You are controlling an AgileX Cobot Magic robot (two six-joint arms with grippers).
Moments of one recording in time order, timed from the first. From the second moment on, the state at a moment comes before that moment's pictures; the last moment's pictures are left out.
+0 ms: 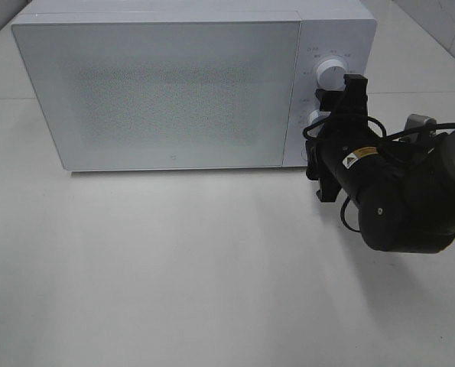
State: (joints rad) left arm 0.00 0.00 -0.50 -0.16 1.04 0.12; right arm 0.53 1.98 -0.64 0.49 -1.19 1.49
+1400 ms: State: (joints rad) left arm 0.00 0.00 -0.50 -0.16 1.04 0.12; right arm 0.38 1.34 -0.61 0.34 0.01 0.46
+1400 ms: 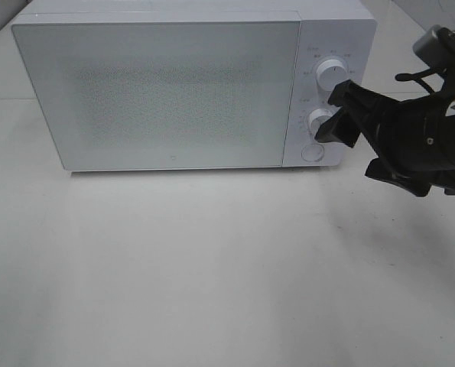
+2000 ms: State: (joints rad) left arm 0.00 0.00 -0.50 -0.16 1.04 0.12; right arm 0.37 1.31 -0.82 -0.08 0.77 0.20
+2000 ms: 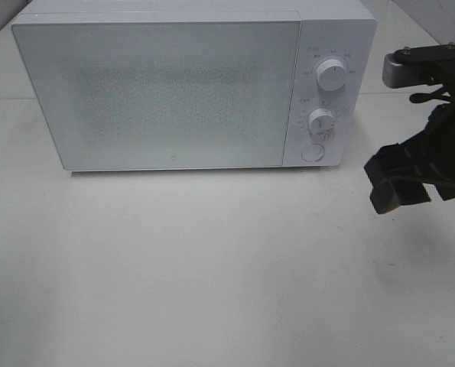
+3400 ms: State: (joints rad) left arm 0.00 0.00 -0.50 -0.16 1.04 0.12; right arm 0.35 0.36 -0.67 -0.14 1.00 0.10
